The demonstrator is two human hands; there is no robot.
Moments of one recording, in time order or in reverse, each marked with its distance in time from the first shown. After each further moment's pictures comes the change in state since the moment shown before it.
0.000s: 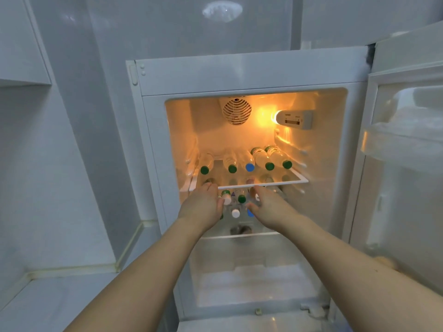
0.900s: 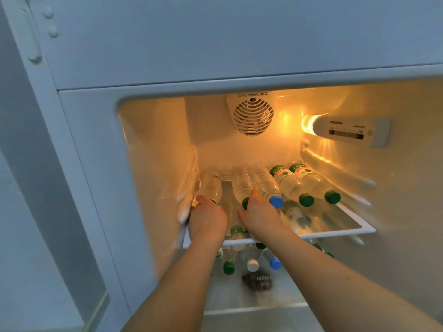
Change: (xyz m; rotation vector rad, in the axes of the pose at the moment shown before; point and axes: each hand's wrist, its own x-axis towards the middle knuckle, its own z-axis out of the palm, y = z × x) left_hand 0.196 -0.071 0.117 -0.103 0.032 -0.544; right_hand 0.236 0.011 0.082 -0.068 0.109 0.165
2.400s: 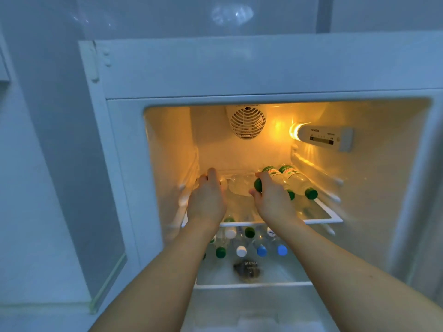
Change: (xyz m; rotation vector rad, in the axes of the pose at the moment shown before) left_hand -0.069 0.026 -0.074 -0.022 0.252 0.320; right_hand -0.076 0.007 -0.086 0.147 0.209 -0.156
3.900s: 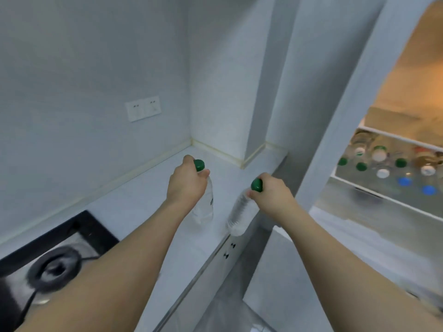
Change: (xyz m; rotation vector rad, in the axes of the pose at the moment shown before) left_hand -0.403 -0.254 -0.282 -0.096 0.023 -0.894; right_hand -0.373 -0.228 0.103 0.039 -0.840 -0.264
